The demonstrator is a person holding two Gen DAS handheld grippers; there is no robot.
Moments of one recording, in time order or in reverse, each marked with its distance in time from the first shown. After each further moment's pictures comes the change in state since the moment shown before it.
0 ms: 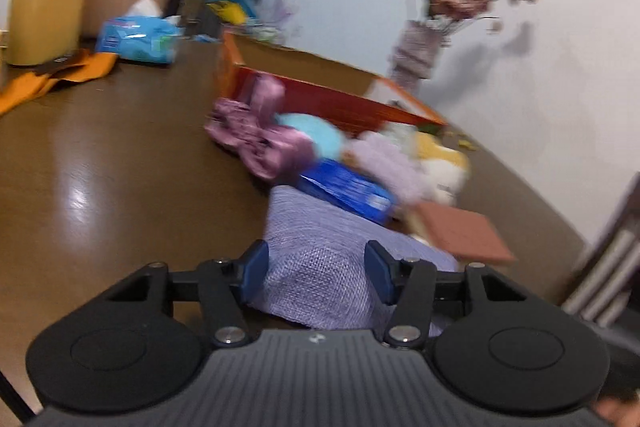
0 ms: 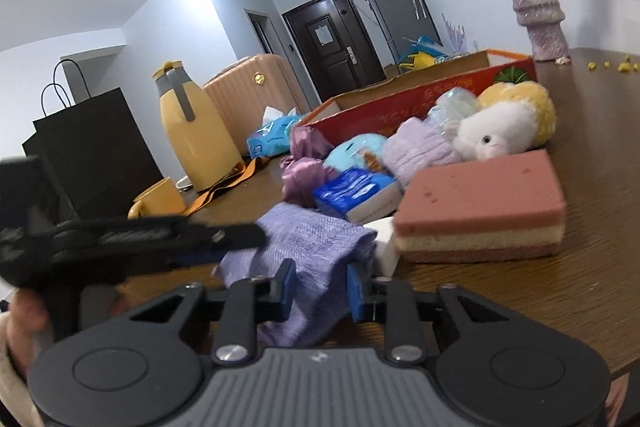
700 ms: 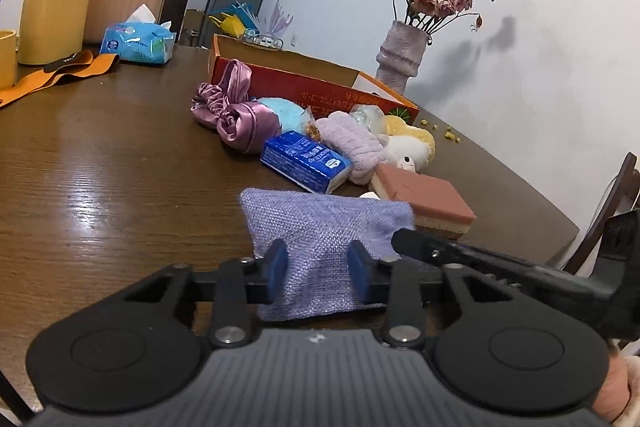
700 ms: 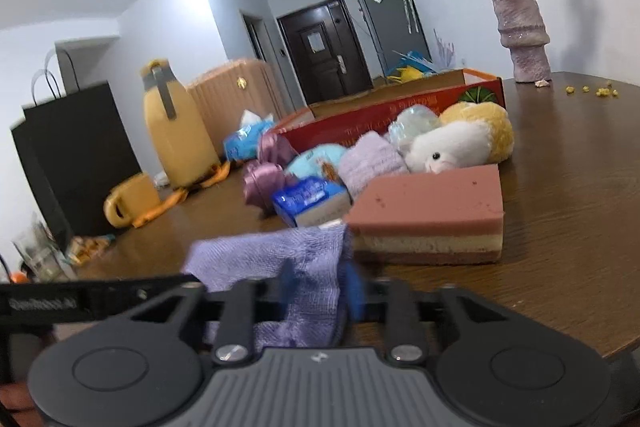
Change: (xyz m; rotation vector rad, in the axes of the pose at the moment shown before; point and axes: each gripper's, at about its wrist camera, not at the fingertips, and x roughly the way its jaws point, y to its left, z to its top) left arm -0.027 -0.038 -0.040 0.015 -0.049 0.051; right arm -0.011 -0.020 -0.003 -0.071 -0.007 -0.076
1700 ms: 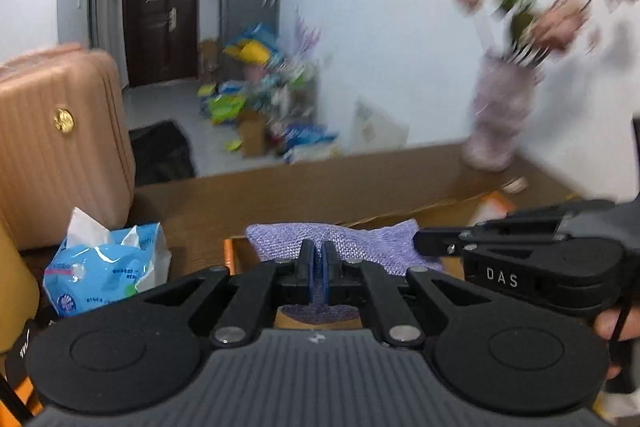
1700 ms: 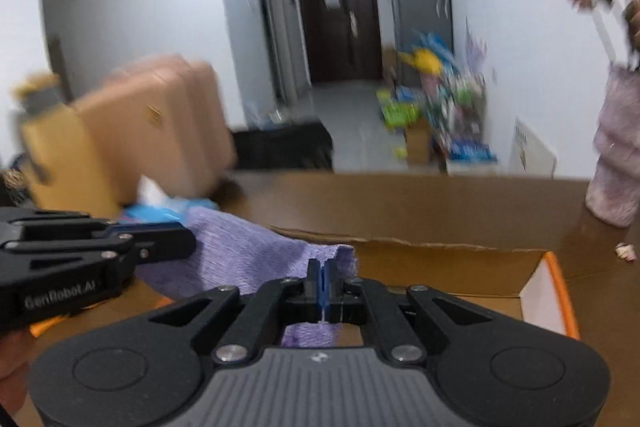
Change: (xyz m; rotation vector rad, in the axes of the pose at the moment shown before) left arm 0.273 0.043 0.305 0.225 0.062 0.207; right arm 0.307 -0.044 0.301 -0.181 0.210 -0.061
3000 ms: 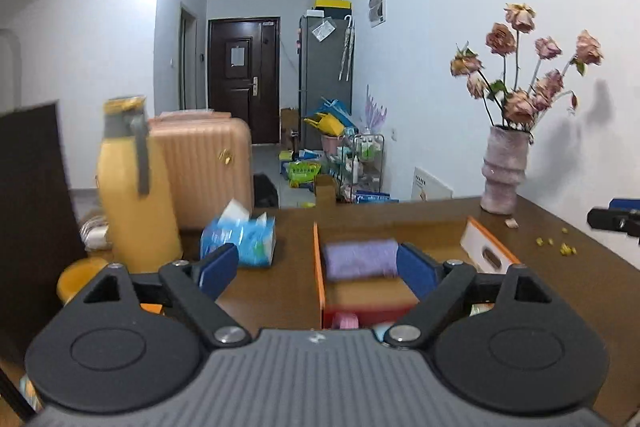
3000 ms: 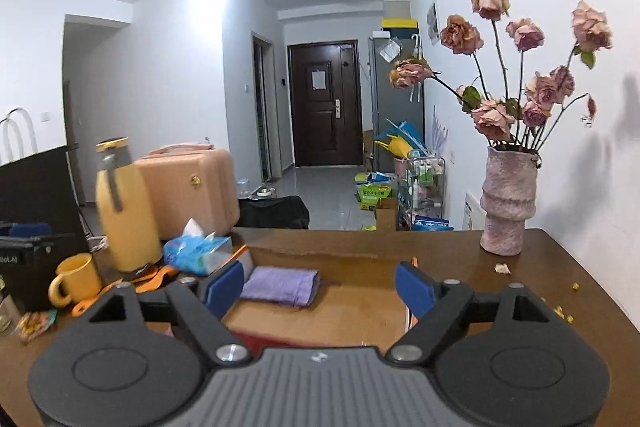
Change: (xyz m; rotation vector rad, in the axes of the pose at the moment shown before) left arm -0.301 -0.045 -0.118 -0.101 -0.268 0.215; right arm -0.308 -0.010 -0.112 -0.038 -0.317 -0.050
